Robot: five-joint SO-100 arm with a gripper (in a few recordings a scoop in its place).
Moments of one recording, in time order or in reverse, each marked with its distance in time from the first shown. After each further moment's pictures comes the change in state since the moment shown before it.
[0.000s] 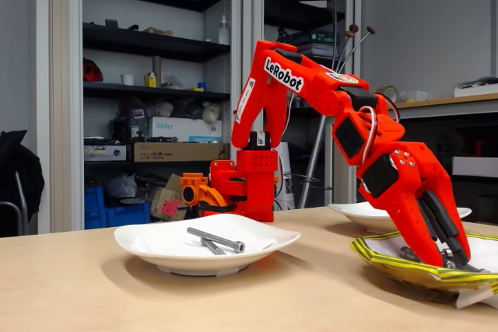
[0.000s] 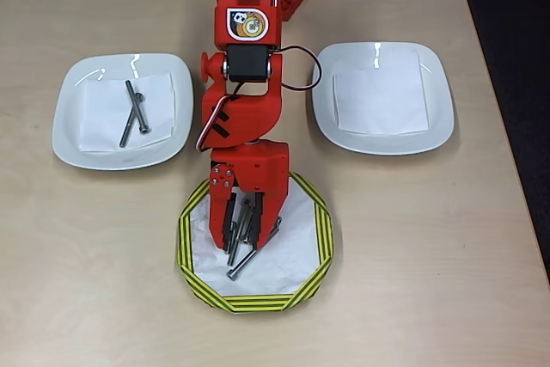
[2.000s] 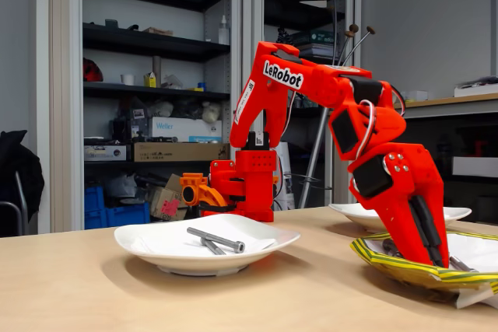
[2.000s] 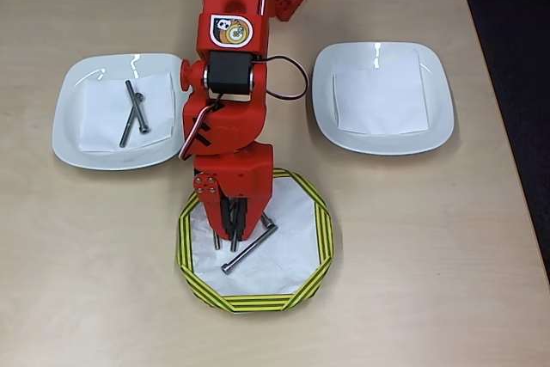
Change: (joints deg) arm 3.2 -7.3 -16.7 23.2 -4.8
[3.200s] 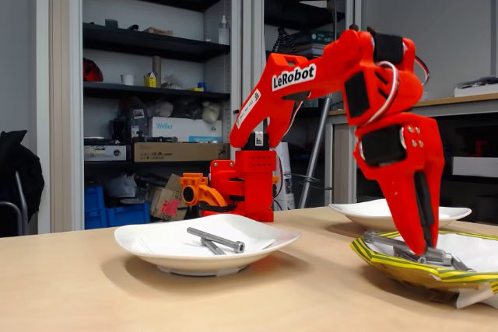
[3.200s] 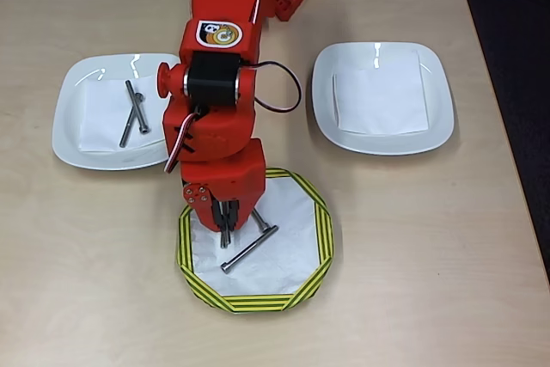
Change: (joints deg) arm 0.9 -18.6 -43.0 34.5 -9.7
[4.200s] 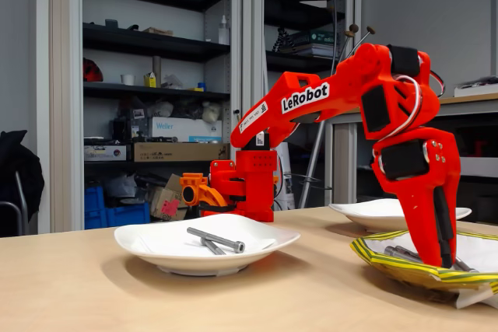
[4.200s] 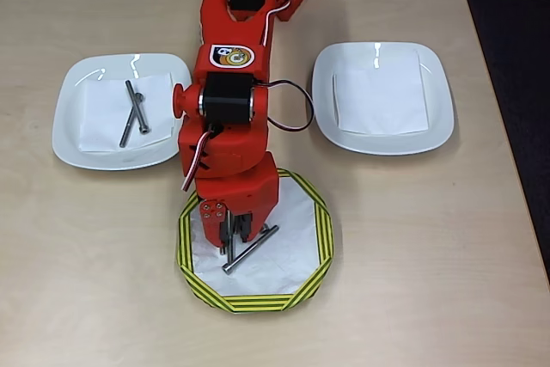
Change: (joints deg) arm -1.8 -12.8 -18.7 7.2 -1.1
